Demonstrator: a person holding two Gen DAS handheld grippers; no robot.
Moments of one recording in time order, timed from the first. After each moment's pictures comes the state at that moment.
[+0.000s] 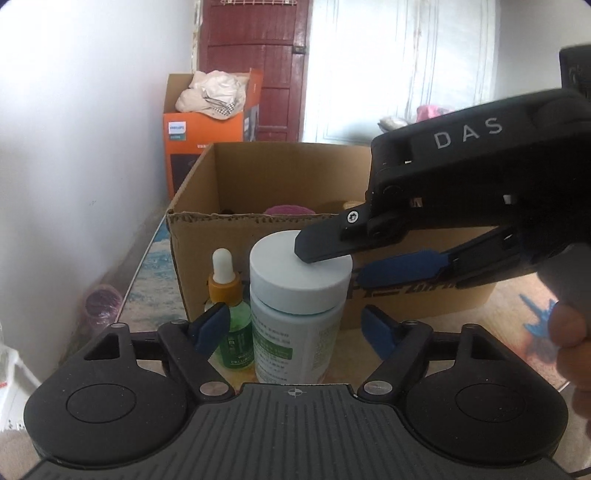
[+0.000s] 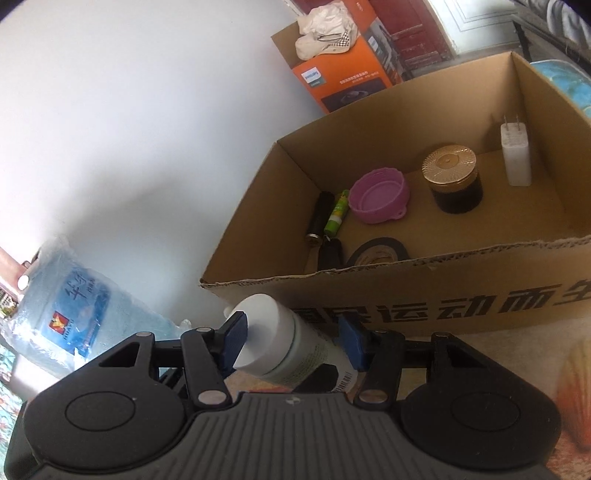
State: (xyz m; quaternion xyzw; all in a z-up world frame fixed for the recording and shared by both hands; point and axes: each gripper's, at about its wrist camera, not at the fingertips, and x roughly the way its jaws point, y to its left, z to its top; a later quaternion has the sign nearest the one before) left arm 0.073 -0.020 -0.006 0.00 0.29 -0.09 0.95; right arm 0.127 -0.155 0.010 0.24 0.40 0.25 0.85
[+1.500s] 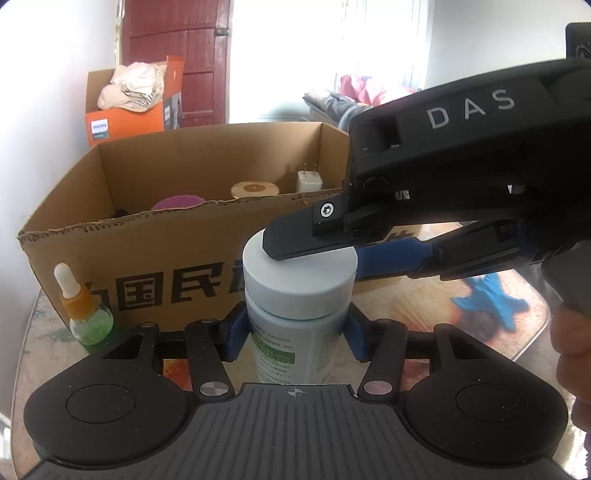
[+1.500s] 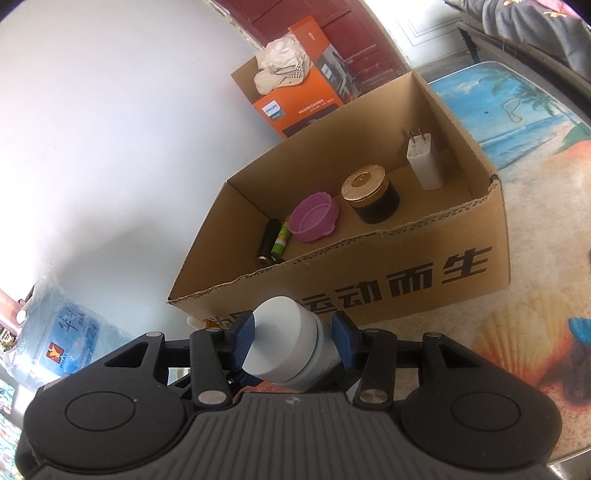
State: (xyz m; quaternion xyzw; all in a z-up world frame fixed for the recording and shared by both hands) left arm 0.084 -0.075 -0.020 0.03 0.32 -0.21 0.92; right arm 0.091 -0.221 0.011 0.27 0.38 0.19 0.86
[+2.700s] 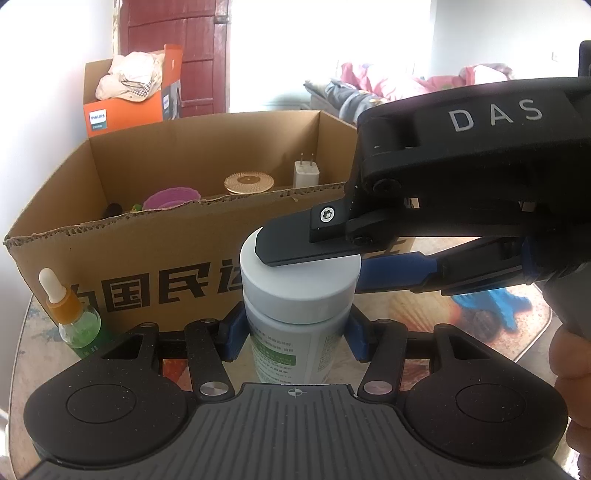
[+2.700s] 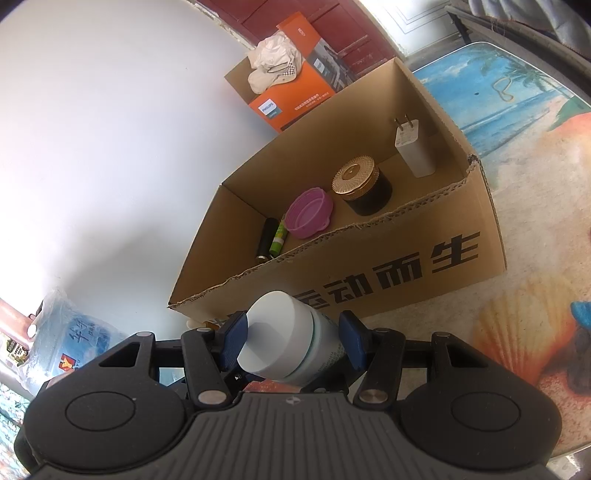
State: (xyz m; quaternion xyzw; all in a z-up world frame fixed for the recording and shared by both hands) left arm 0.096 -0.090 -0.021 0.04 0.34 -0.20 0.92; right arm 0.095 -0.235 -0.003 0.31 0.38 0.19 0.85
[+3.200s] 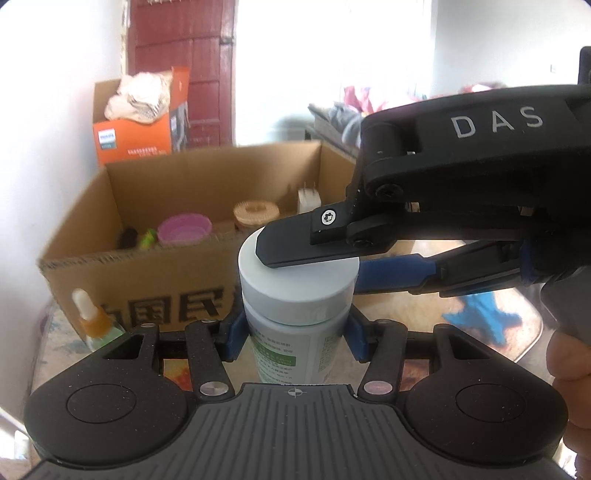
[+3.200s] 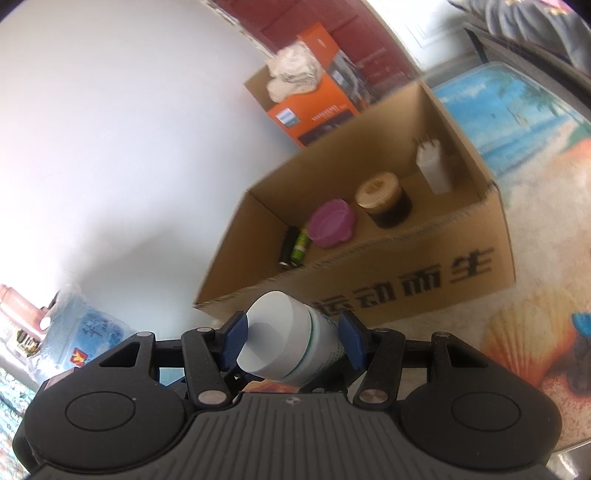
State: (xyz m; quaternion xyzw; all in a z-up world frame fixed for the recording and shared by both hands) left arm 0.074 -0.080 0.003 0.04 0.30 -0.19 0.93; right arm 0.081 -0.229 0.024 0.30 0.35 0.22 0.86
